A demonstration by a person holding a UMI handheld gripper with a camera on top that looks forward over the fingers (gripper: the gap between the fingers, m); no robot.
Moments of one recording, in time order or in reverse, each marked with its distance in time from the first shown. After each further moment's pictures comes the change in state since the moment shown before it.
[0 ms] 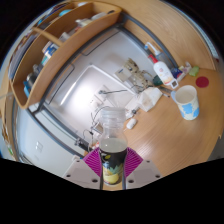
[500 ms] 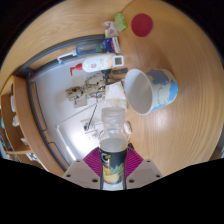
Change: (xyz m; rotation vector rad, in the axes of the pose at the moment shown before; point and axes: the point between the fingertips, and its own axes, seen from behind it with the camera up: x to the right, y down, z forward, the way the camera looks) arm 0.082 -0.108 0.014 -0.143 -0.079 1.000
